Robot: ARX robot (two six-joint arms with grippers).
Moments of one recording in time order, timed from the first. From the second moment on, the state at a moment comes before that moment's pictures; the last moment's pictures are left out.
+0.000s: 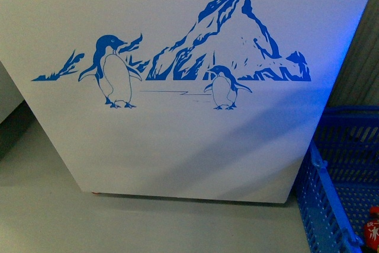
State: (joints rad) left arm 0.00 0.00 0.01 0.00 0.00 0.00; right arm -0.31 2.88 1.19 0.34 0.12 0.25
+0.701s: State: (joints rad) left arm 0.00 0.00 0.01 0.00 0.00 0.00; right arm -0.26 1.57 0.66 0.09 -0.02 0.13
